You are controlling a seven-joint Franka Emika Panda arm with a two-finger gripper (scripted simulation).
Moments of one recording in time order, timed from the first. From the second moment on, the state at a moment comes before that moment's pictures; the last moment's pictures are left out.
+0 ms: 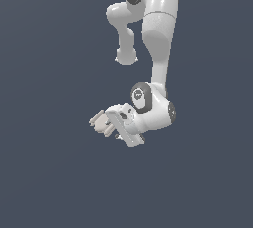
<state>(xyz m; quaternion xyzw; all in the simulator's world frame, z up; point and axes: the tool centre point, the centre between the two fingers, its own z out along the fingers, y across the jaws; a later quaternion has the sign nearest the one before) 0.041 -0.065 0.071 0.87 -0.26 0.07 0.41</state>
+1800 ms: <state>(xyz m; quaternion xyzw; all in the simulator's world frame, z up) 0.061 -0.090 0.072 0.85 -0.30 0.11 0.42</state>
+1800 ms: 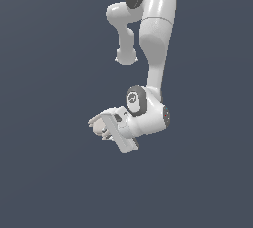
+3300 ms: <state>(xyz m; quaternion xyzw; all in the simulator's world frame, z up) 0.147 -0.099 0.356 0.53 -0.60 0.45 0.40</state>
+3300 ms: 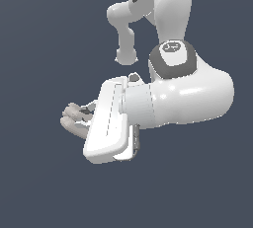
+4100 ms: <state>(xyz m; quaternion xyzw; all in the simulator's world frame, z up) 0.114 -0.080 0.445 0.39 -0.66 0.53 0.37</state>
